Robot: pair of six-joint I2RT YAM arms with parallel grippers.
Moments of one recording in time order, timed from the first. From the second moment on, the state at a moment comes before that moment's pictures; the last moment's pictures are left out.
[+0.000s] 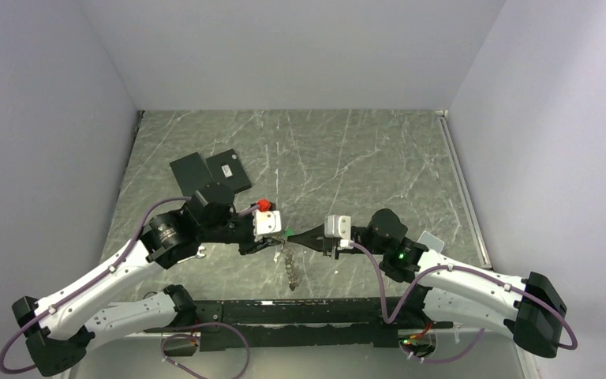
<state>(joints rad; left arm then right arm) -0.89 0.88 0.96 -0.60 0.41 0.41 0.98 0.91 0.49 0.52 -0.57 -0.27</state>
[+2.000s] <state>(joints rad) -0.89 0.71 0.97 -0.57 0.41 0.45 0.98 0.95 0.45 0.86 -0.61 -0.09</state>
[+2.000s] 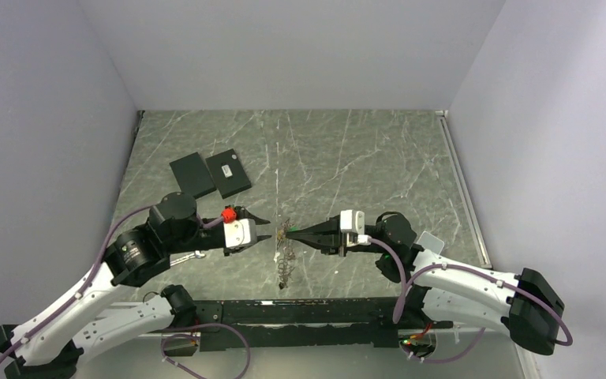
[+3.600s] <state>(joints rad) -0.89 0.70 0.86 -0.38 0.50 0.45 0.98 0.97 0.45 0.88 -0.59 -0.08</state>
